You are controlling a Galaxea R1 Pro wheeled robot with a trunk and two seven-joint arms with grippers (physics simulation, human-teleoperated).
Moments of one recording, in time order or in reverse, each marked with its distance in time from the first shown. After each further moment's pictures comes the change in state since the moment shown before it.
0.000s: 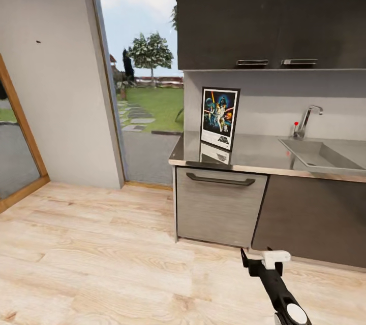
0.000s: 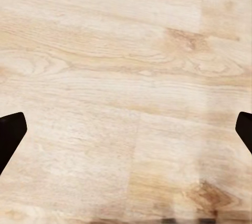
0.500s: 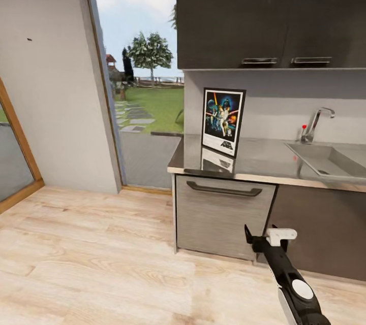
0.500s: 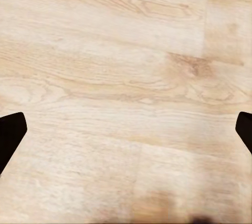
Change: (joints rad) left arm 0.000 0.001 0.000 0.001 0.000 0.000 0.000; right arm -0.017 -0.002 -0.029 -0.251 0.001 0.157 -0.001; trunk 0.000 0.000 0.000
